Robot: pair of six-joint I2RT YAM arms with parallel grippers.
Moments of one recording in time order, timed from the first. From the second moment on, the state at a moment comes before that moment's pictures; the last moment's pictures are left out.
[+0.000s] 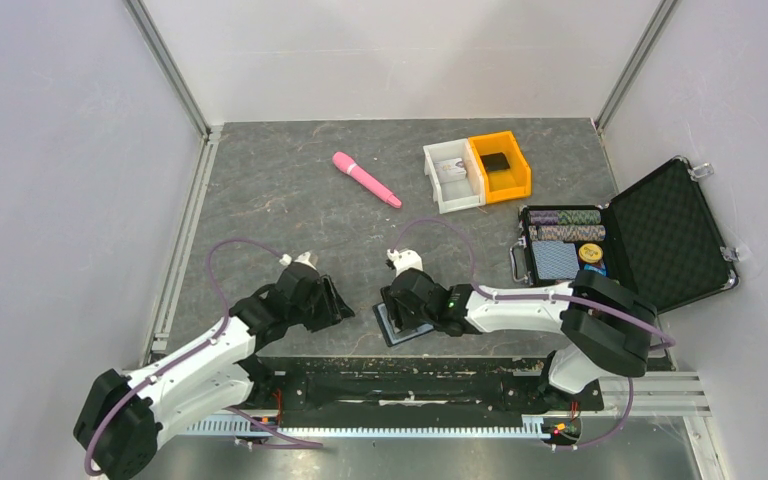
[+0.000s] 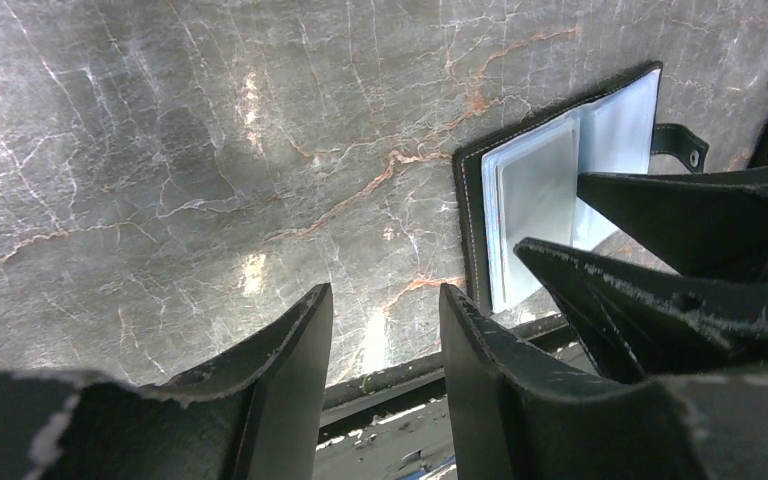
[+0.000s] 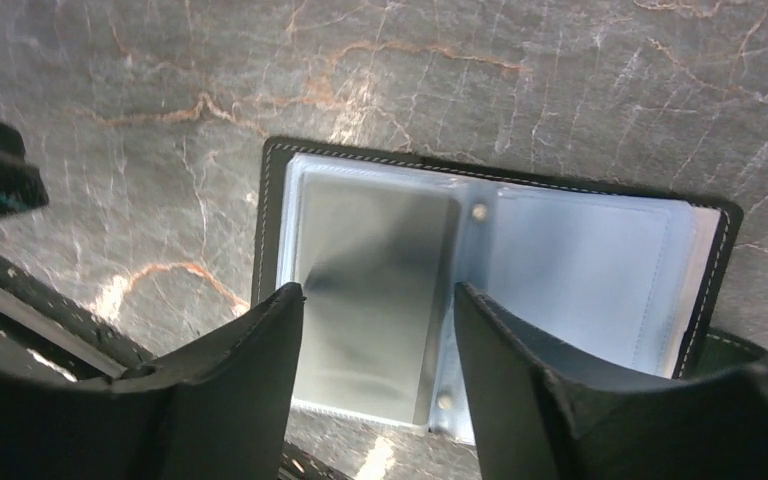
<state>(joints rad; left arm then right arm) -0.66 0.85 0.38 -0.39 0.06 -0.94 1.11 1.56 0.75 -0.08 0.25 0.61</state>
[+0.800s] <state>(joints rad) -0.66 0.75 0.38 -0.42 -0.02 -0.93 1.15 1.57 0.75 -0.10 0.29 0.45</state>
